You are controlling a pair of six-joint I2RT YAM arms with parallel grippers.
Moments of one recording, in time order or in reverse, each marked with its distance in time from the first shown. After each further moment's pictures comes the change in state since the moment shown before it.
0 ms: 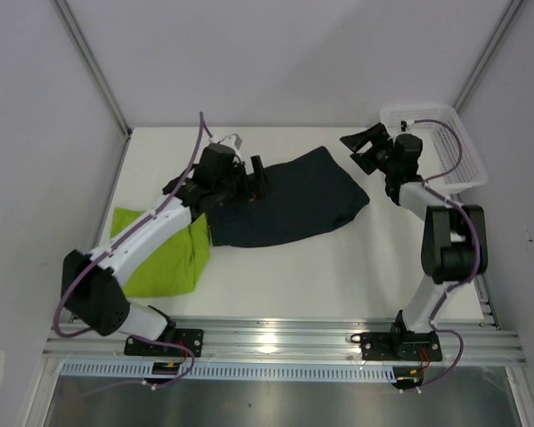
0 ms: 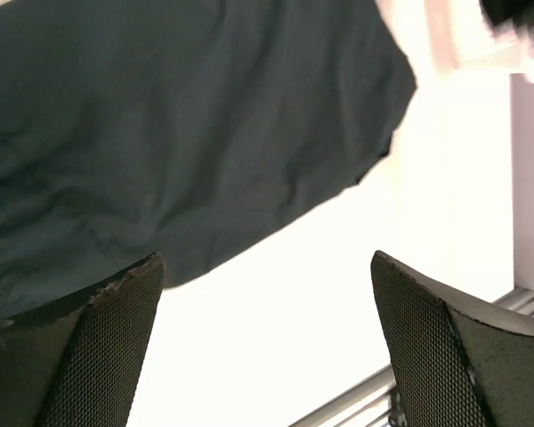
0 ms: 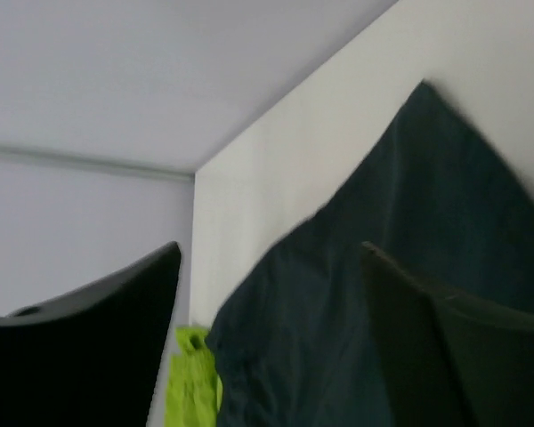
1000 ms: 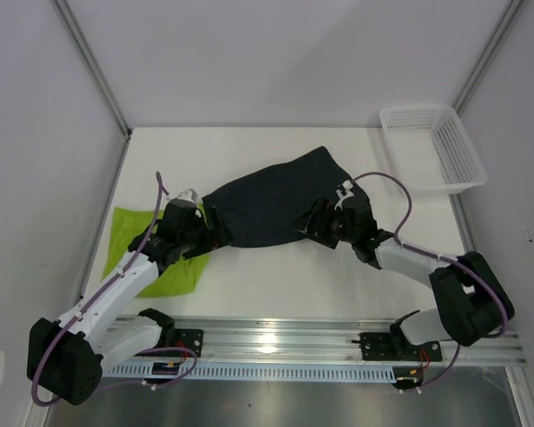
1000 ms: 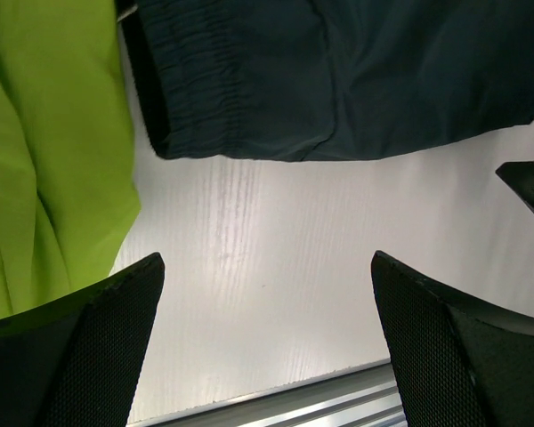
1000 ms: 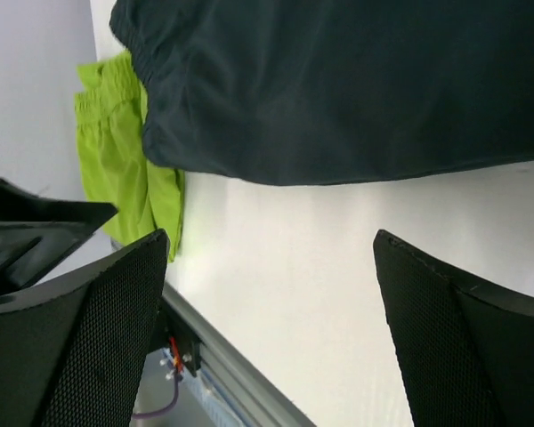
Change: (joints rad) left arm 0.143 -0.512 -0.575 -0.047 -0.037 -0.049; right arm 0.435 -0.567 -0.637 -0.234 0.106 -0.108
